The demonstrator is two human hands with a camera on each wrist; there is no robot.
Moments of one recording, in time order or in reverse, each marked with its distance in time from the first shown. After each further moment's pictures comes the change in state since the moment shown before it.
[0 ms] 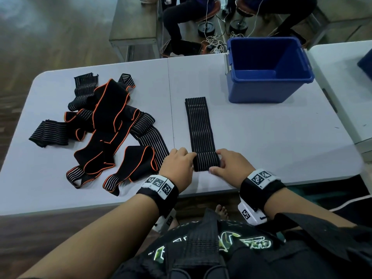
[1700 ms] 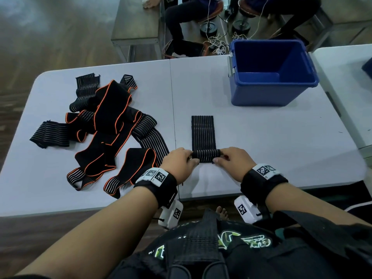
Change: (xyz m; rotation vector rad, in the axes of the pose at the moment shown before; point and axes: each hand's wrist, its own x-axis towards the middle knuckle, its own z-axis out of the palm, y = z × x) left_hand 0.022 -0.005 -0.021 -0.252 -0.130 -0.183; right_hand 0.020 0.000 -0.013 0.053 0.011 -0.019
